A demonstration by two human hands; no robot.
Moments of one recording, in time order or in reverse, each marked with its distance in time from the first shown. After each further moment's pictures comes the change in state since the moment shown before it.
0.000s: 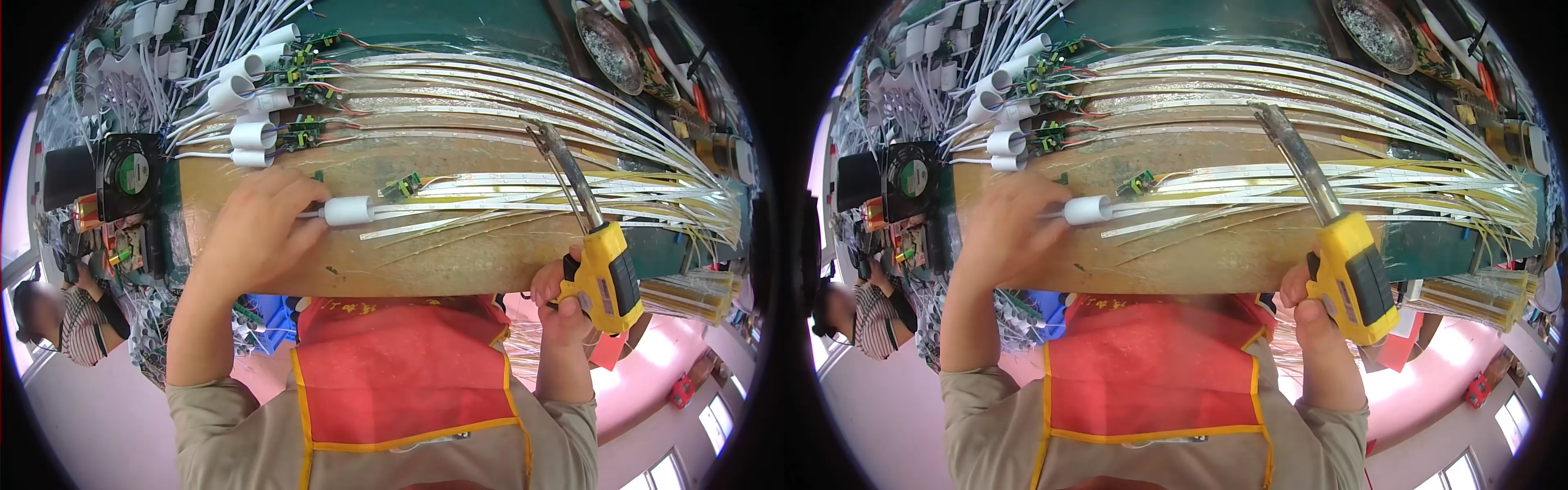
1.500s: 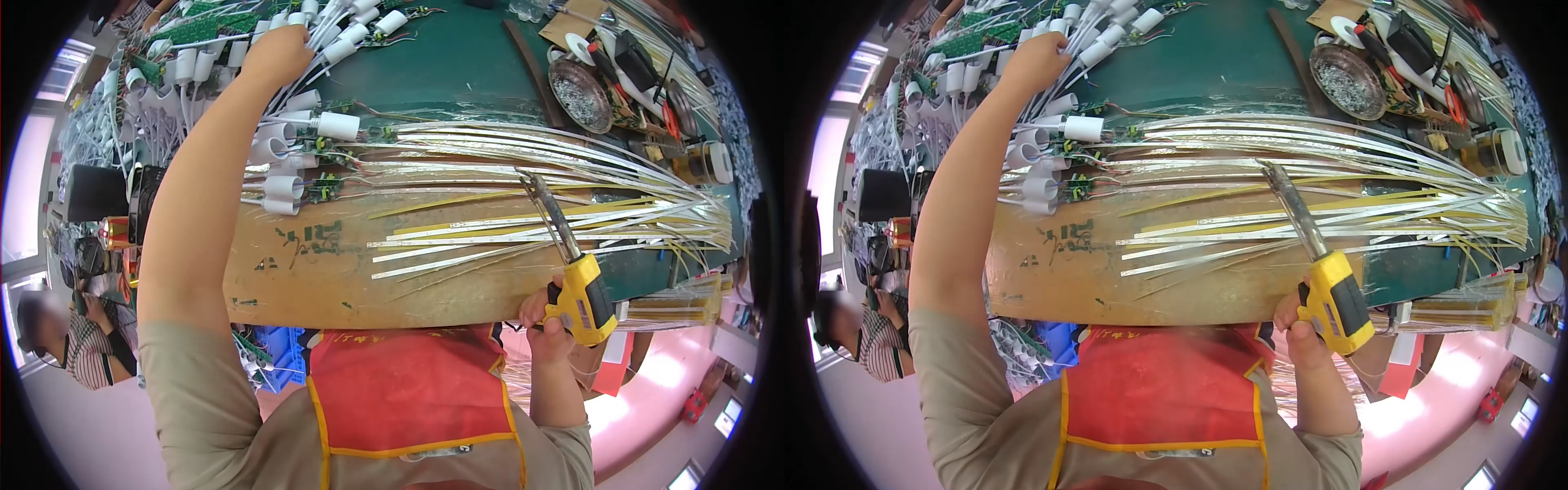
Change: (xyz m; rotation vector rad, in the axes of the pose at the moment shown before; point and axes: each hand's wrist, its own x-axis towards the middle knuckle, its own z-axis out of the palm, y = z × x) left_hand 0.214 -0.156 -0.063 0.477 0.315 -0.249; right_hand -0.002 0.012 -0.005 0.092 -0.015 -0.088
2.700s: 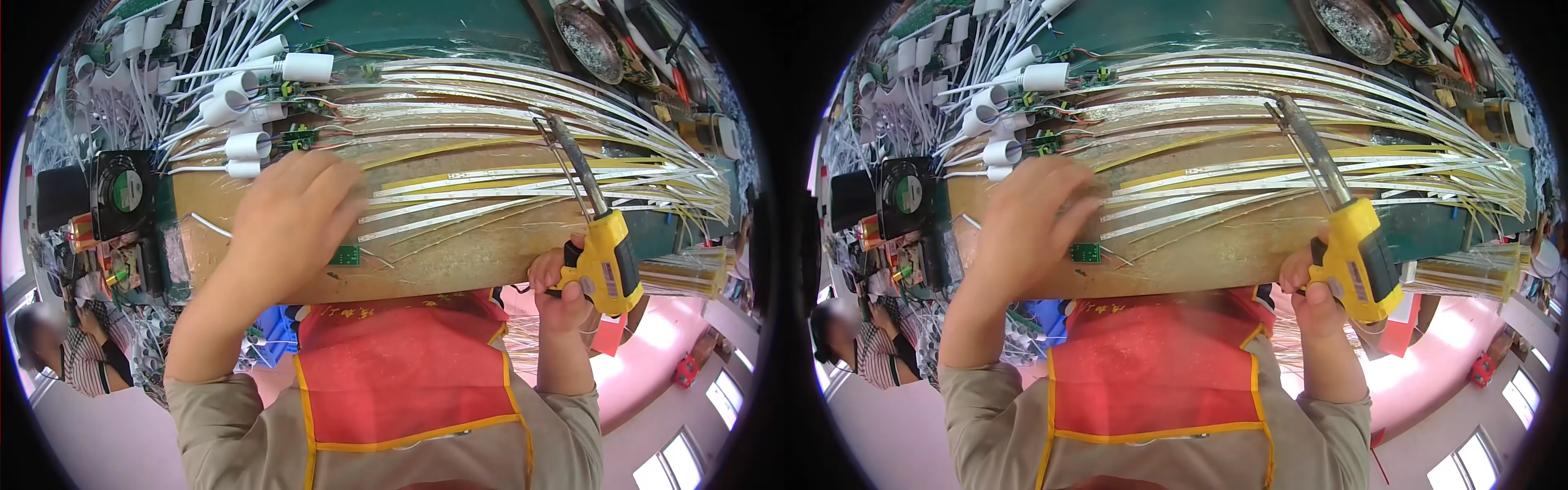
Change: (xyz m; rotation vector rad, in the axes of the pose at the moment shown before) left_hand -0.227 0.126 -0.074 -0.482 -0.106 0.288; right_hand 0.002 -0.002 0.001 -0.082 0.013 -0.007
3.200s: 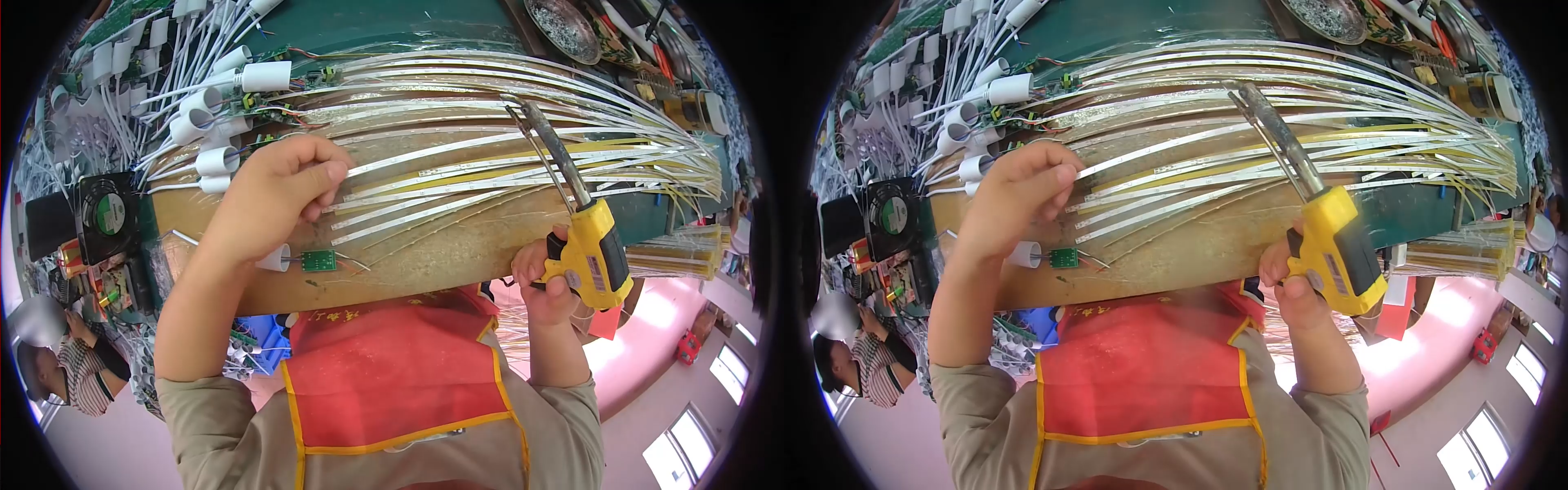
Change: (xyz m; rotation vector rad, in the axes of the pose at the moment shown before) left_hand 0.034 -0.011 0.009 -1.020 -0.347 -0.727; right_hand 0.000 -0.001 0.001 0.052 -0.006 -0.009
